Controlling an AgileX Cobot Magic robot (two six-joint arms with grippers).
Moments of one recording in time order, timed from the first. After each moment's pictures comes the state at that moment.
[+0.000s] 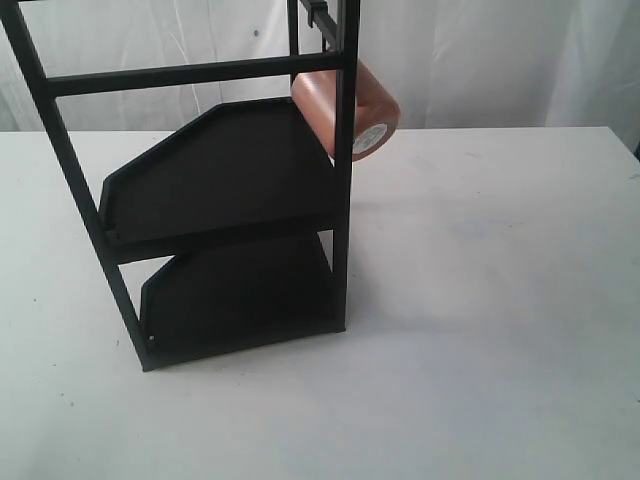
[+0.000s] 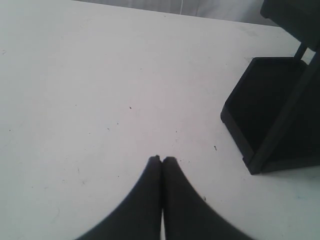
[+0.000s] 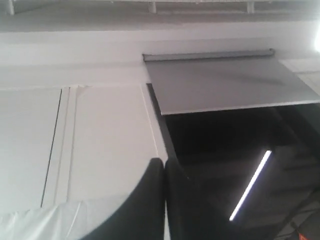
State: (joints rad) left arm 0.09 0.00 0.02 -0.13 0.37 -0.03; right arm -0.17 0.00 -0.05 0.14 -1.06 0.06
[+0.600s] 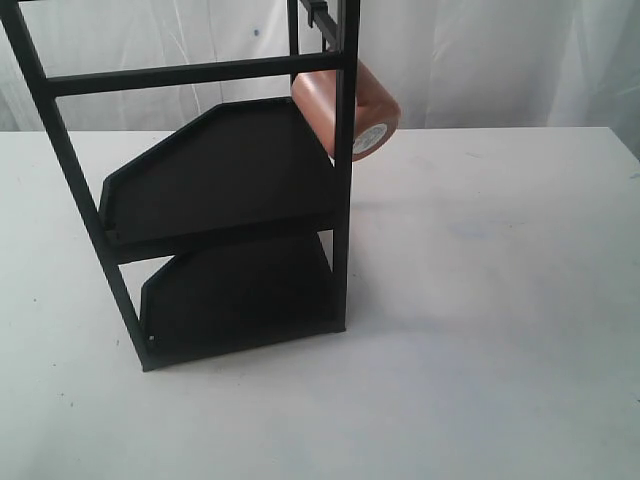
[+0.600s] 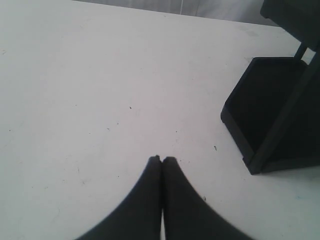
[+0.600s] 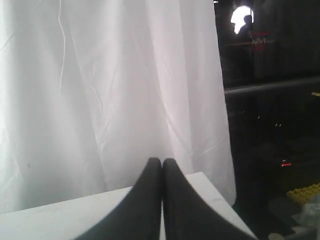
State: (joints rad) left arm 0.09 0.00 0.02 -0.13 0.37 -0.03; right arm -0.17 0.30 -0.34 0.13 0.02 0.01
